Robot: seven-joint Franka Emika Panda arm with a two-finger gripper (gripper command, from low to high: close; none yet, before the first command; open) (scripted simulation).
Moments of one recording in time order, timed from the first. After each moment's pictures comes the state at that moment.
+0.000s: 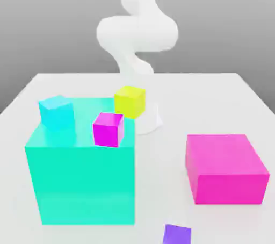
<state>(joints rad) 0.06 -0.71 -0.05 -2.30 0.03 2.32 0.69</state>
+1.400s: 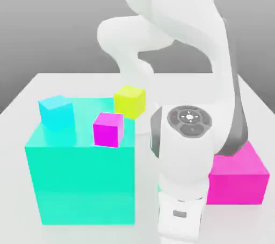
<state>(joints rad) 0.35 0.49 -0.17 -2.29 0.22 2.76 -0.57</state>
